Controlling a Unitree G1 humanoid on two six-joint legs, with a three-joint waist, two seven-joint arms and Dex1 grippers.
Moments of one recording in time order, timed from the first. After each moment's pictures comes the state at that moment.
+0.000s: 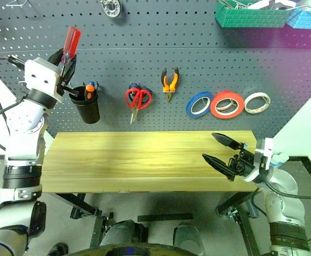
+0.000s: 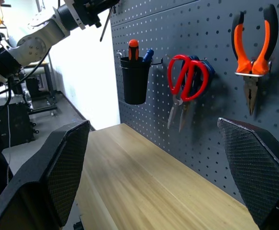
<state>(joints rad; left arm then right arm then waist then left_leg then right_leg) -0.53 0.51 0.17 0.04 0.02 -0.13 -0.32 0.01 -0.53 -0.29 0.09 0.71 0.02 1.32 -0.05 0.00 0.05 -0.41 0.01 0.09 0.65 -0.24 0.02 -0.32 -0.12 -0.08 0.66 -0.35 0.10</state>
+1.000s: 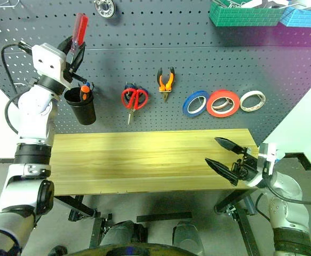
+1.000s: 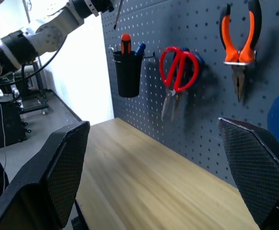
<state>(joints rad) -0.75 0.46 0.14 0.45 -0.07 -0.34 -0.39 0.08 -0.55 -0.32 0.07 0.71 0.02 1.33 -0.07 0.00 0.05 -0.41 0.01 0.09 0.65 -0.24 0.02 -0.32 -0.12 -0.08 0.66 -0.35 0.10</state>
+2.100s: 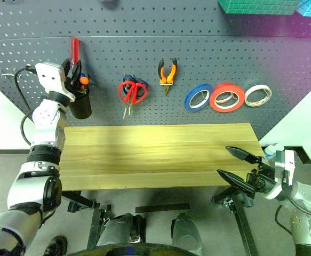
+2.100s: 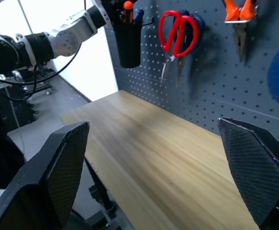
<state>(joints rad) -0.74 0.41 0.19 0.73 -0.10 -0.44 -0.28 0.21 -0.63 -0.41 0.00 0.75 0.11 1.39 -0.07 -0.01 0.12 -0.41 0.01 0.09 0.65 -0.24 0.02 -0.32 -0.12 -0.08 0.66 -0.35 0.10</state>
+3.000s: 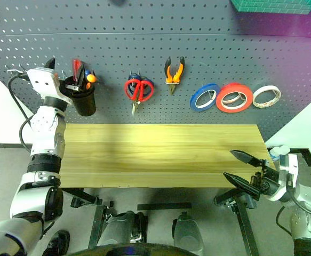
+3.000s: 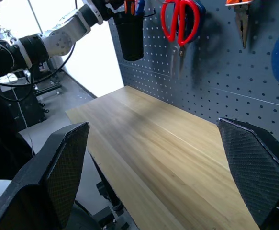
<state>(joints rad) -0.67 0.37 0.22 0.52 -0.14 -0.38 -0.25 0.13 -0.63 -0.41 0.20 0.73 0.03 1.50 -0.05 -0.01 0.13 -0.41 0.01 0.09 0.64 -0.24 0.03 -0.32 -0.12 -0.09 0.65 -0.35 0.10</state>
